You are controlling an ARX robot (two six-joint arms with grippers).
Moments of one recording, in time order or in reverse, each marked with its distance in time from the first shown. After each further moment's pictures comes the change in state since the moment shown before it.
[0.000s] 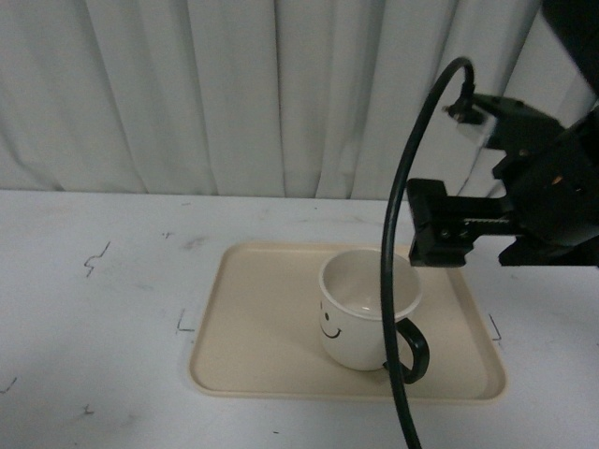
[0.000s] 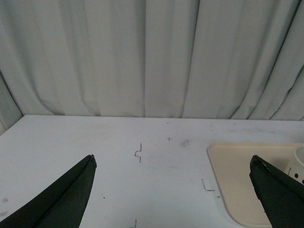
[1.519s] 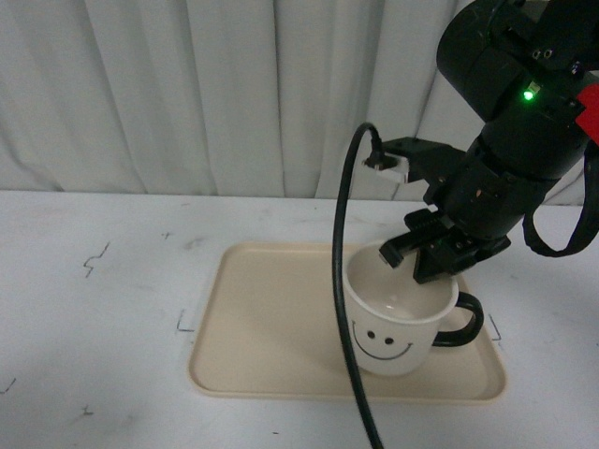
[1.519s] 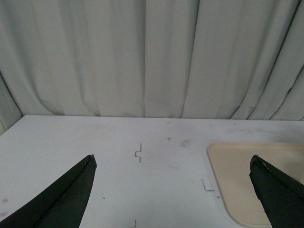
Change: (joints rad) left arm 0.000 0.000 0.000 0.000 0.000 0.000; right arm 0.012 0.292 0.361 -0.307 -0.026 -0.454
